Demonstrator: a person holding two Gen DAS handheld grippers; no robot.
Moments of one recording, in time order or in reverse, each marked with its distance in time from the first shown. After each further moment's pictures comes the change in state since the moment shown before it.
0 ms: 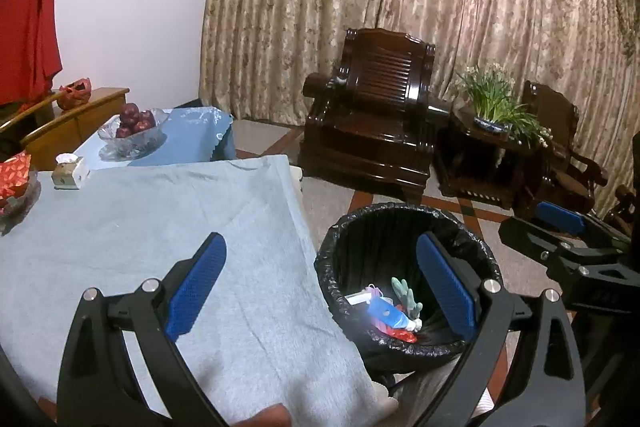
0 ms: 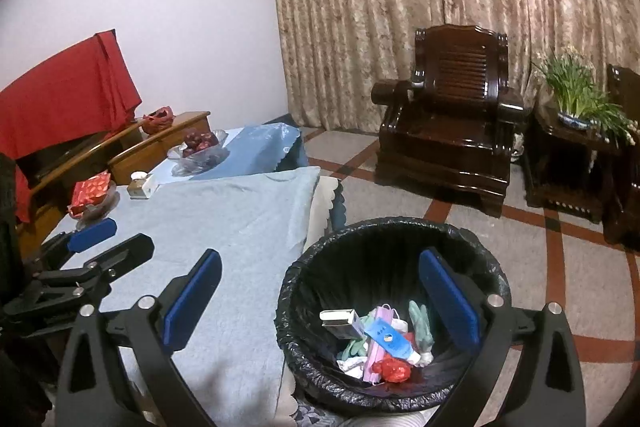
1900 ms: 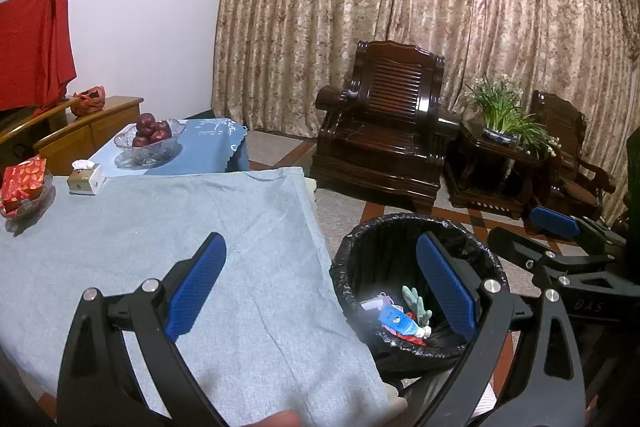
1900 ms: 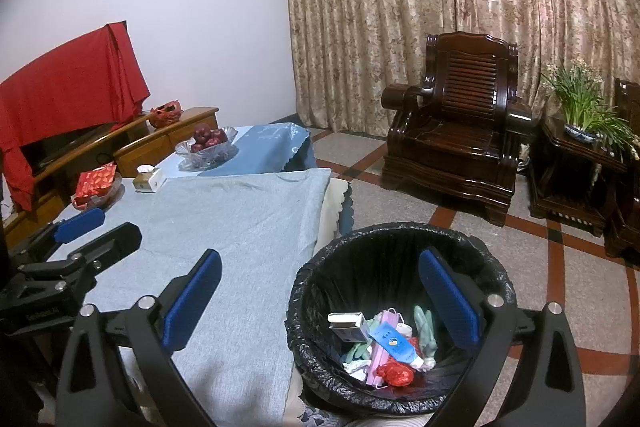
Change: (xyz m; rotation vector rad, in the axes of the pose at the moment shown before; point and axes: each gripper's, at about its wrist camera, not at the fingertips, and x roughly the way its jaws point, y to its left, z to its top) left arm -0.013 0.009 -0.001 -0.016 -0.028 0.022; right arm -0.002 0.015 0.000 -0.027 -0.007 0.011
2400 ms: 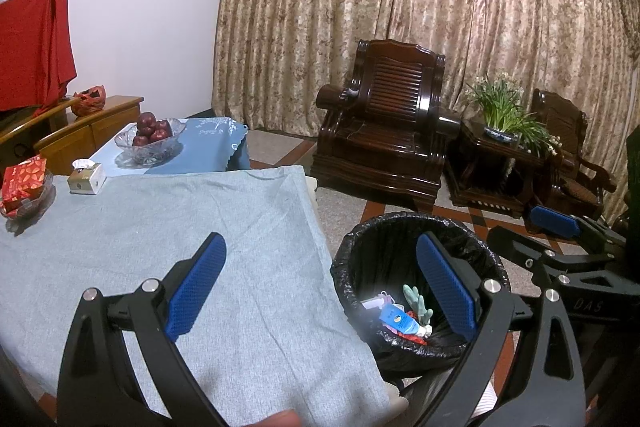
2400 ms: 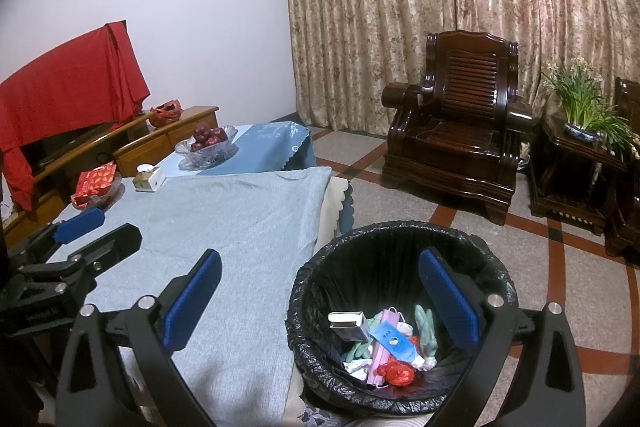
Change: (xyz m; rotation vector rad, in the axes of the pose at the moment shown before) left arm -0.001 0.000 0.001 0.002 0.000 0.002; right arm 0.001 0.000 0.000 -0.002 0.003 0.001
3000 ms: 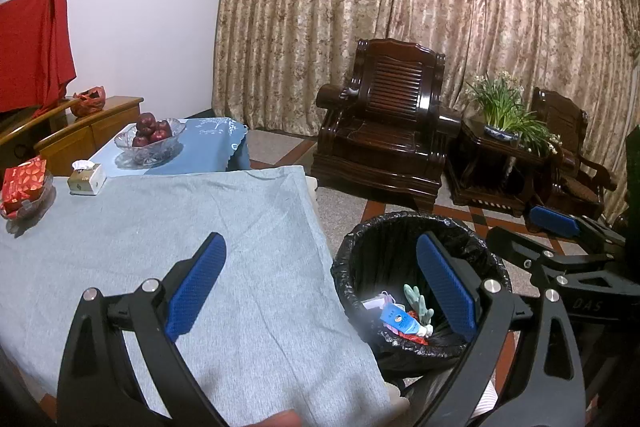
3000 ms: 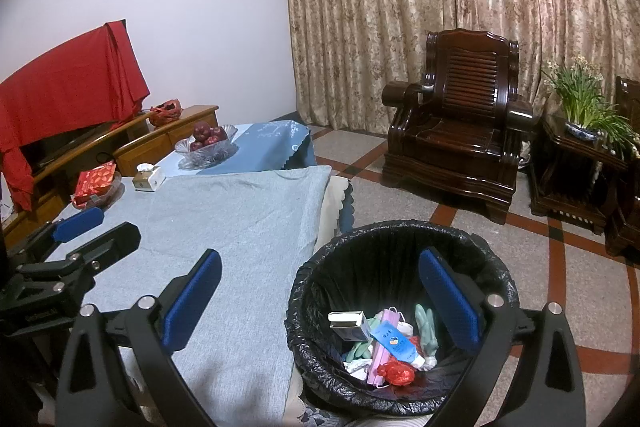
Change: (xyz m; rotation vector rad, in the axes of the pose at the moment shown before) left arm -0.001 0.001 0.000 0.002 0.001 0.000; right arm 0.000 0.001 0.001 0.000 0.000 0.000
